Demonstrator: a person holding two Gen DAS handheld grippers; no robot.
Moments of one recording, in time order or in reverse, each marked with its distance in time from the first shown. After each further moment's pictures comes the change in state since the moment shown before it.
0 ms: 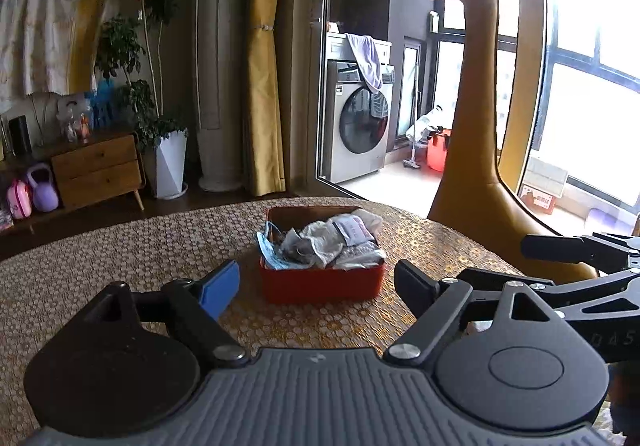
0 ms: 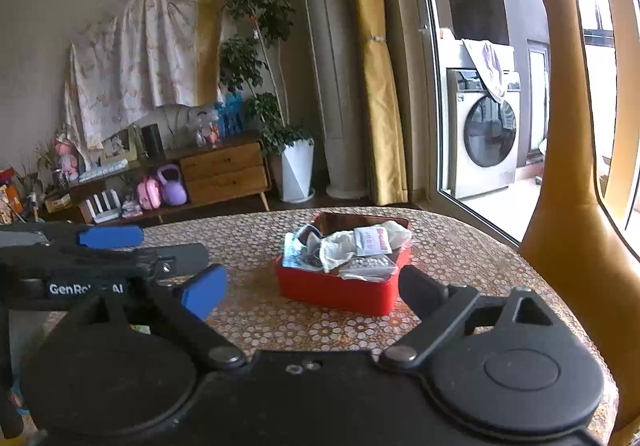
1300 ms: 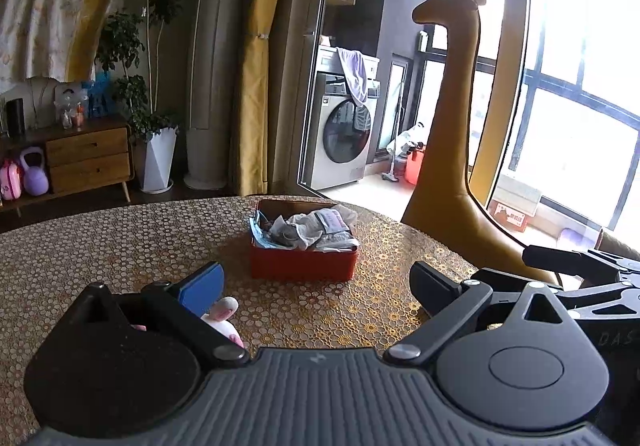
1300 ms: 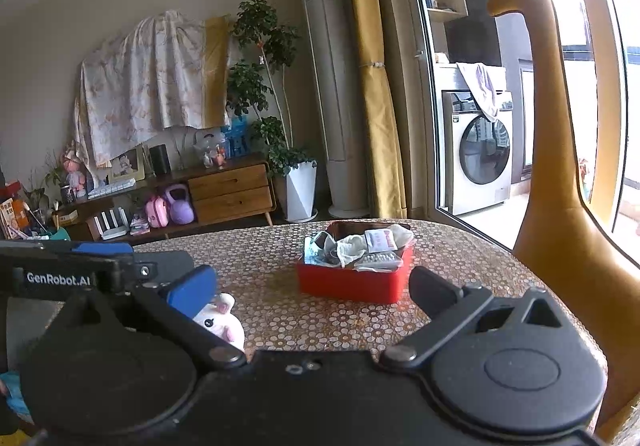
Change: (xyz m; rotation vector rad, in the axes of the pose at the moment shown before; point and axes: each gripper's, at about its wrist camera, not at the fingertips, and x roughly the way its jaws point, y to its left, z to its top) left arm -0.076 0.011 -0.027 -0.057 -0.039 -0.064; right arm -0.071 0.027 -0.023 0.014 -0.074 -0.016
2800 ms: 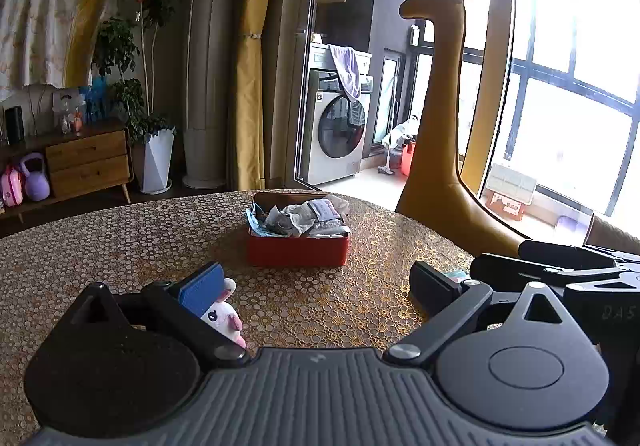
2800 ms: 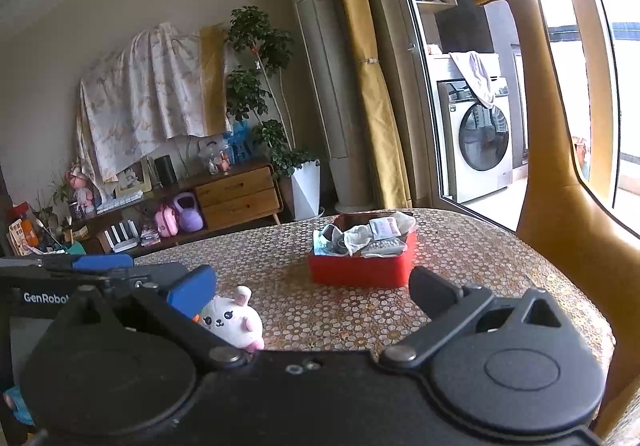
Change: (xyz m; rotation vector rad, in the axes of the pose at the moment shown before) left arm -0.029 -0.011 -0.011 0.031 0.014 -0.006; right arm -0.025 0.004 -0.011 0.070 0.000 0.016
